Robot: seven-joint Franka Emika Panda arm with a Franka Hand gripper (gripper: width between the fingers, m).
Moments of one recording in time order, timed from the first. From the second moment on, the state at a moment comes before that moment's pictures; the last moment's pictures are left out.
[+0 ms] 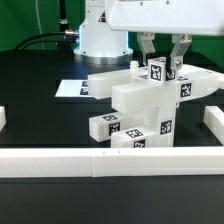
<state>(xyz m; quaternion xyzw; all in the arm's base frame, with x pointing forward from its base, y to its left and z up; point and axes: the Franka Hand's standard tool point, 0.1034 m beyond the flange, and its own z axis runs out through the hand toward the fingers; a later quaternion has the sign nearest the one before) 0.601 0.036 0.120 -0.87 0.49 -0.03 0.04</state>
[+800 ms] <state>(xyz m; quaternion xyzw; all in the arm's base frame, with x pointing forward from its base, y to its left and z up) 0.604 0.029 0.119 -0.74 0.67 -0.02 0.07</state>
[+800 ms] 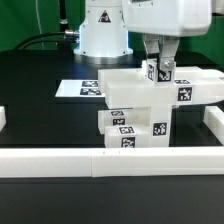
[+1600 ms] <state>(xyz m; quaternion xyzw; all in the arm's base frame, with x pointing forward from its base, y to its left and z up) 0.609 0.042 0.136 -0.78 0.62 -0.01 0.06</state>
